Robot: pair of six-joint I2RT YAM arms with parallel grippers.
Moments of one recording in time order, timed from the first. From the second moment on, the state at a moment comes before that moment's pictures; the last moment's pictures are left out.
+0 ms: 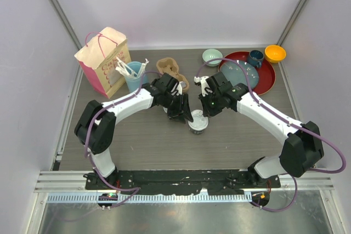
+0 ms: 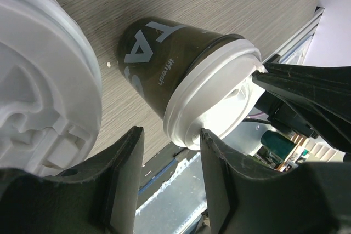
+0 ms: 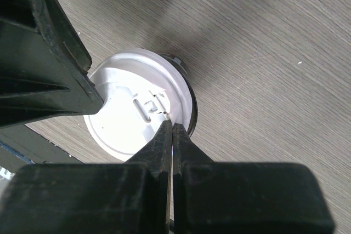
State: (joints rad) left arm -0.67 1.77 1.26 -0.51 0.56 -0.71; right arm 0.58 1.42 1.14 -0.75 -0.14 0.05
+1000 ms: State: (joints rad) left arm -0.67 1.79 1.30 -0.51 0.58 -0.71; right arm 0.58 1.42 1.13 -0.76 -0.08 0.06
